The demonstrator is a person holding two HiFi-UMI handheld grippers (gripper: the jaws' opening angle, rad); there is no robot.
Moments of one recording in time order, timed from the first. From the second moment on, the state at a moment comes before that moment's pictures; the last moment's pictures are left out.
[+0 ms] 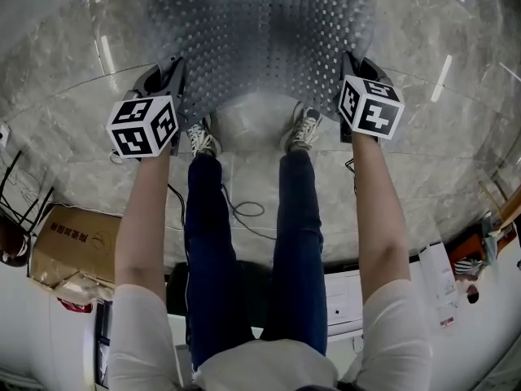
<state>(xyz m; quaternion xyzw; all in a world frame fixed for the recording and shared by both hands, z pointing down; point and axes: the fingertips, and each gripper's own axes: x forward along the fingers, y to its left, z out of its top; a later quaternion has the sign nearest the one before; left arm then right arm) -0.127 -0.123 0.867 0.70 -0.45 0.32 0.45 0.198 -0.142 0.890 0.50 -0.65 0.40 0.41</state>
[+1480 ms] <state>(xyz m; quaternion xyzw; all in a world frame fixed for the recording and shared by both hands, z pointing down) -0.186 -0.123 0.980 0.66 -0.48 0.39 0.42 0.243 -0.138 1.008 0.49 -0.61 0.36 0.52</state>
